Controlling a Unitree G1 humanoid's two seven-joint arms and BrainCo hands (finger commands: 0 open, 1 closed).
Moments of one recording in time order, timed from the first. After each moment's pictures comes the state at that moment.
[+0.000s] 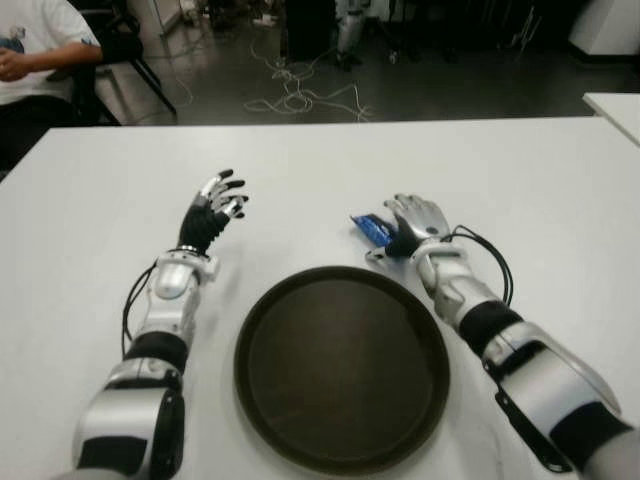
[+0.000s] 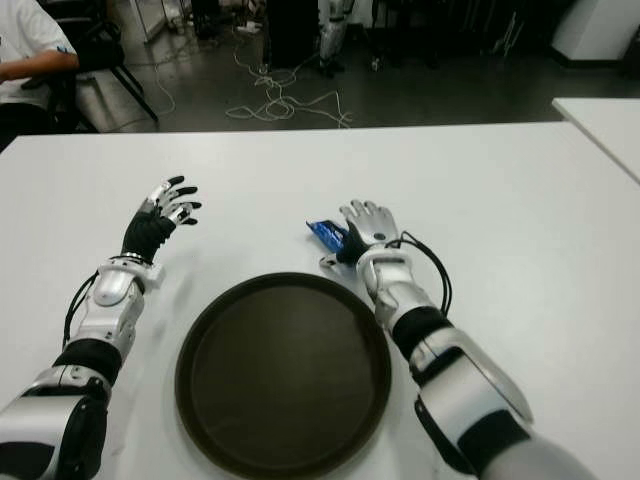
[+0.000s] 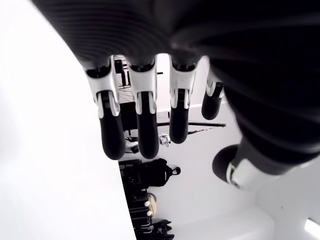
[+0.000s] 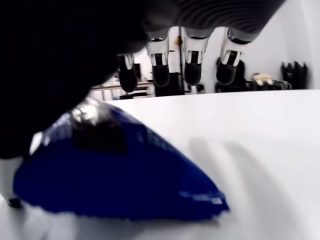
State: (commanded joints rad) left arm -0.58 0.15 0.13 1.02 -0.03 -0.49 -0.17; right arm -0.79 -0.10 0.57 1.17 -0.79 0.11 -0.25
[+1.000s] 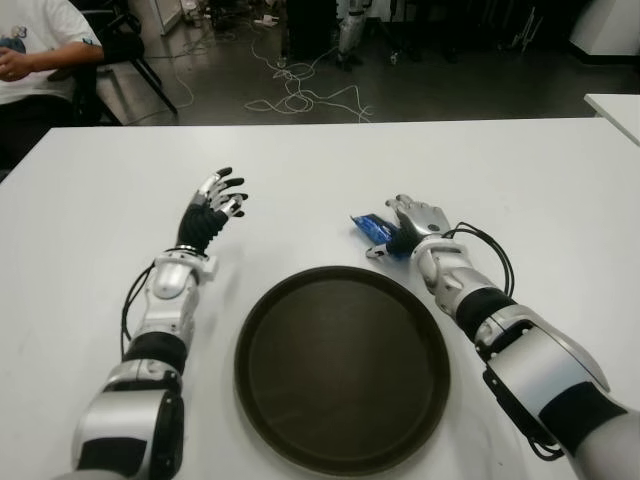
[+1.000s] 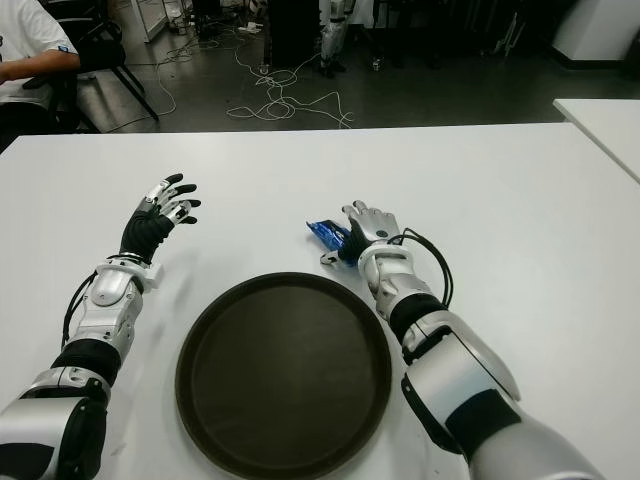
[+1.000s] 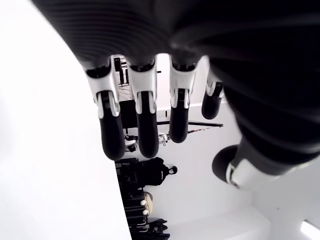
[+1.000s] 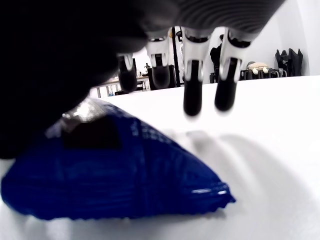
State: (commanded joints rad) left arm -0.58 0.15 0.13 1.01 -0.05 -0.48 -0.19; right arm -0.85 -0.11 0.54 1.29 -0.72 0.07 -0.30
